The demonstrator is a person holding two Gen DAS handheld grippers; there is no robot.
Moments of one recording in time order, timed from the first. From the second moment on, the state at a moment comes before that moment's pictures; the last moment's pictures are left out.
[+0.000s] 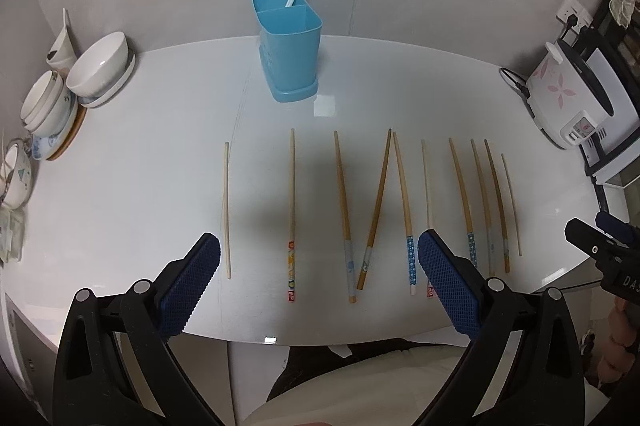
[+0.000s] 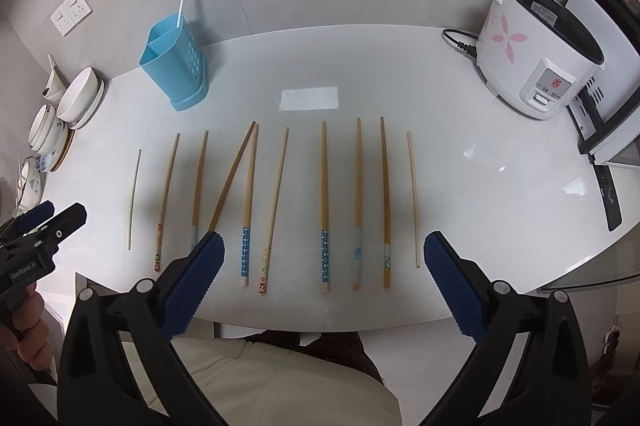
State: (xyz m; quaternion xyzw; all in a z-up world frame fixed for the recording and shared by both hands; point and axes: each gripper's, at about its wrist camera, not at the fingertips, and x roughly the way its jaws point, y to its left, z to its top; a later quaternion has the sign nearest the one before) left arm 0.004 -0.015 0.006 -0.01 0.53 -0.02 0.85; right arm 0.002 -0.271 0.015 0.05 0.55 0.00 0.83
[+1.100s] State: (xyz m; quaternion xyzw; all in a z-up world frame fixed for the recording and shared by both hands) left arm 0.009 -0.016 -0.001 -0.03 0.54 -0.02 0.84; right arm 0.009 -0.275 0.011 0.05 0.56 0.00 0.83
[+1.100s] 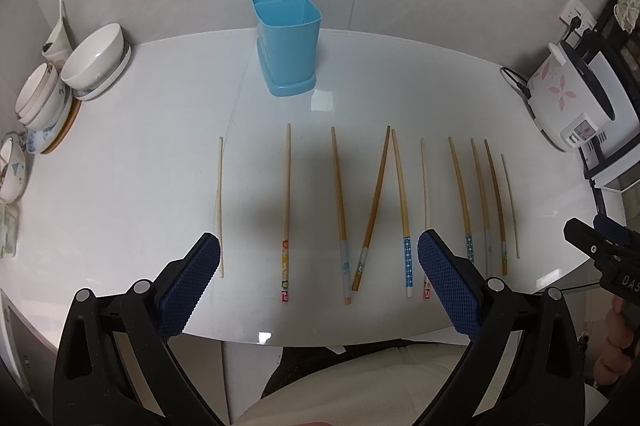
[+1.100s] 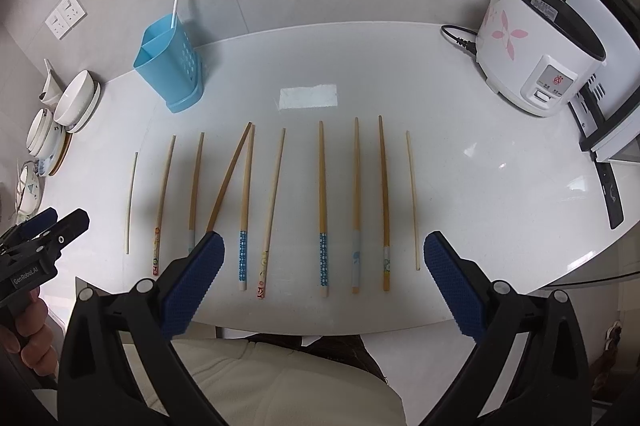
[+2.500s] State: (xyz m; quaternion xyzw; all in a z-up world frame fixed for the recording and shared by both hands) left arm 0.020 0.004 -0.017 -0.04 0.54 -0.01 0.84; right arm 0.023 -0.265 0.007 0.05 0.54 0.01 0.84
